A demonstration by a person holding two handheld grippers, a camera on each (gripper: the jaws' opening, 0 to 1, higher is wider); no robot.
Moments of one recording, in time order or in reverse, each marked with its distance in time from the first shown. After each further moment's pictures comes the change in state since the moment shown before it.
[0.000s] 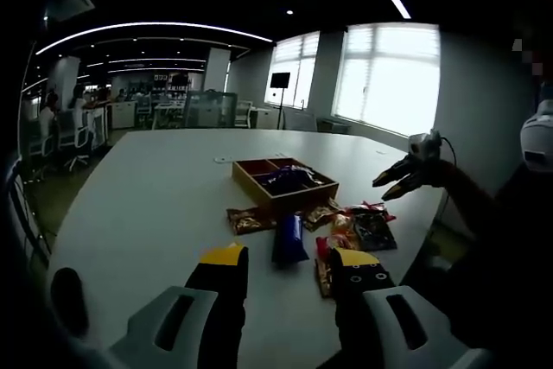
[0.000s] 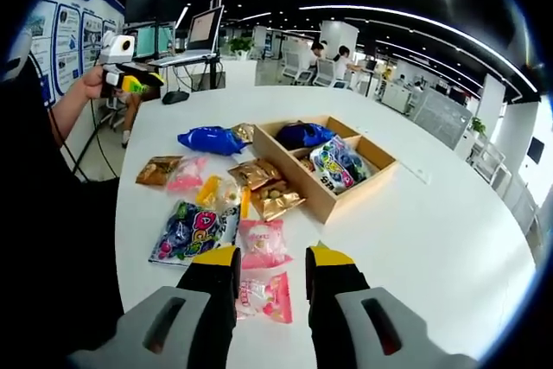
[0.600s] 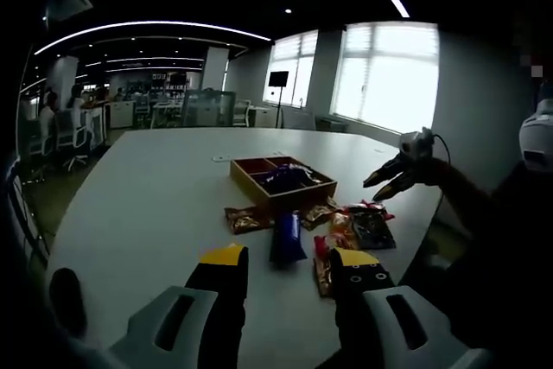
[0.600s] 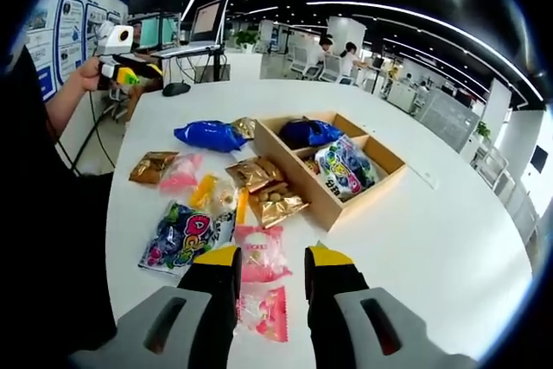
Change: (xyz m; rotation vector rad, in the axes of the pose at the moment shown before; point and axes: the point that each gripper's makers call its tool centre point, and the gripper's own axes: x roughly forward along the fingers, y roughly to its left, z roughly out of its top) left arm 0.002 -0.002 -0.001 0.003 0.006 -0.008; right arm 0.016 0.002 0.006 -0.031 0.027 0.010
